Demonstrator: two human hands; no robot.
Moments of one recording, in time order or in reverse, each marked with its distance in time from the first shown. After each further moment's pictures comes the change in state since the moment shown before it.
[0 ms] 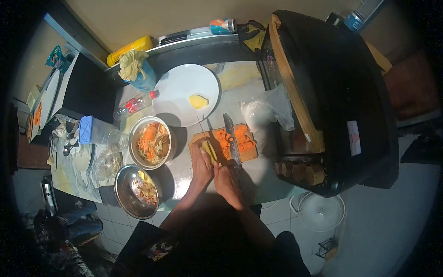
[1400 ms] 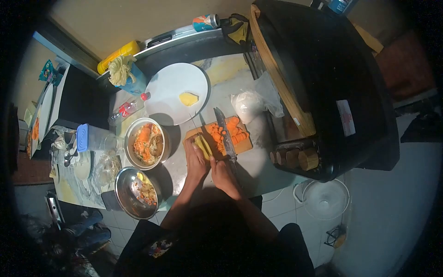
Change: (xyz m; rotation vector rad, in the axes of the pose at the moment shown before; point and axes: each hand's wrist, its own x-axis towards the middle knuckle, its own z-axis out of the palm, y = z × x) left_hand -0.003 -0.001 -0.003 -0.009 -0.032 0.006; right_hand -0.007 0.014 0.004 0.150 0.018 -0.056
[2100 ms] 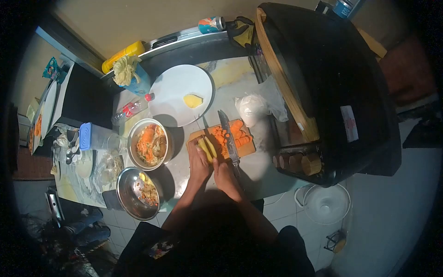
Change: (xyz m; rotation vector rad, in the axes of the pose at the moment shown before) left_hand -0.001 -0.003 0.001 -0.010 -0.015 -0.023; right_hand 0.003 -0.002 -0.001 -0.019 -0.064 0.055
